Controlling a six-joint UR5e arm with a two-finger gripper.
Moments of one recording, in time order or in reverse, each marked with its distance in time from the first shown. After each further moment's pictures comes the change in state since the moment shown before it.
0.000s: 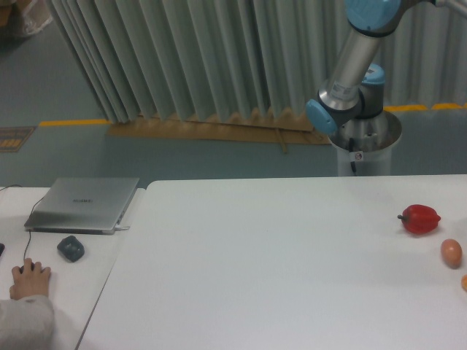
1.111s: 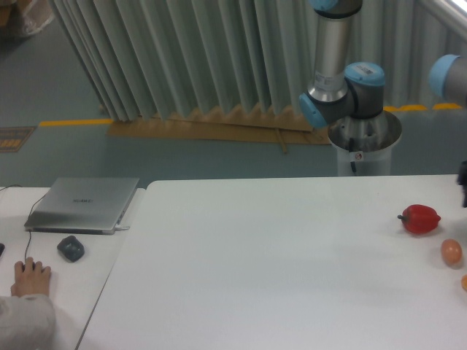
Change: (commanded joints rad) arm -0.314 0.224 -0.126 -0.107 0.000 -0.348
